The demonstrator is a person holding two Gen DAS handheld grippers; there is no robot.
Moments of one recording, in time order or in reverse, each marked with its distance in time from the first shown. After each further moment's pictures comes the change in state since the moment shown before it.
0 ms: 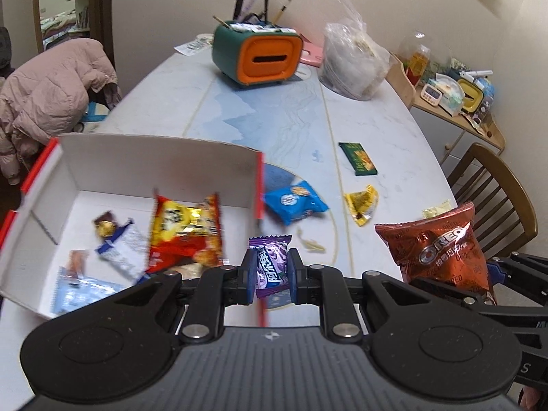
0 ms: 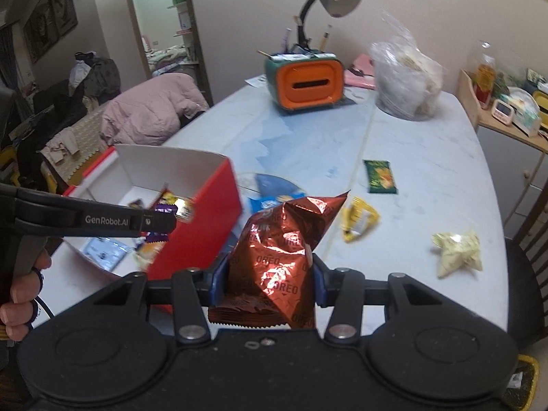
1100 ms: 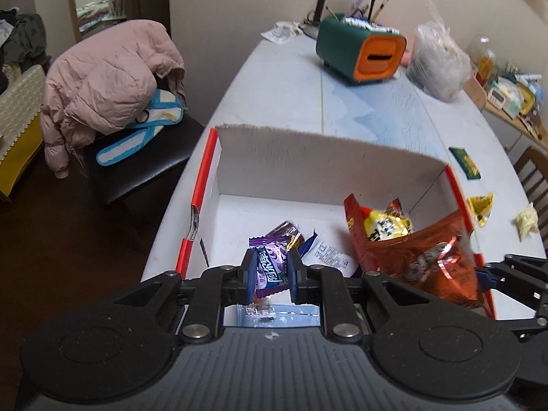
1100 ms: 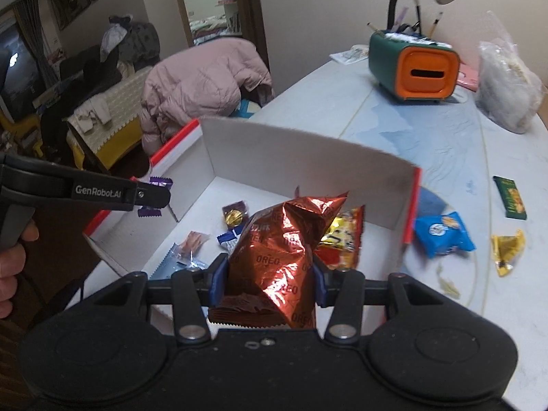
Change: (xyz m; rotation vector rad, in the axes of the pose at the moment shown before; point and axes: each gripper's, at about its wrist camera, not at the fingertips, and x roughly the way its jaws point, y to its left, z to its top) left arm 0.012 0.192 0.023 -0.004 0.062 0.110; right arm 0.120 0.165 0.031 -0.077 0.102 0.079
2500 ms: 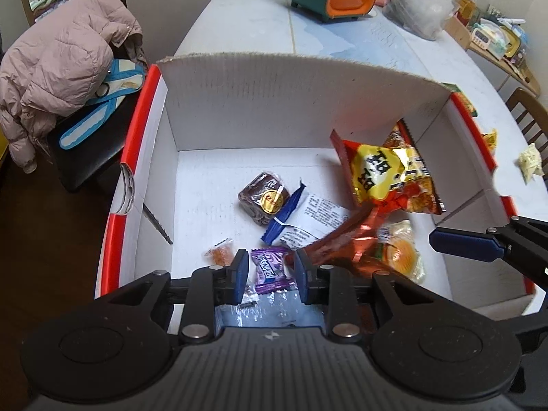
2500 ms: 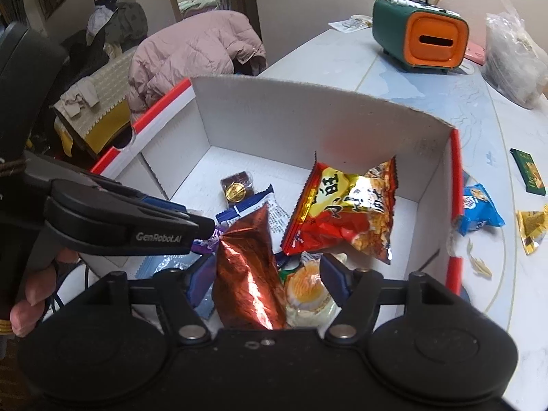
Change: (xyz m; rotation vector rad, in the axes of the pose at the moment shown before) left arm 0.054 -0.009 -0.015 0.113 0.146 -0.074; right arm 0.038 0.013 -0.008 0.041 0.066 -0.023
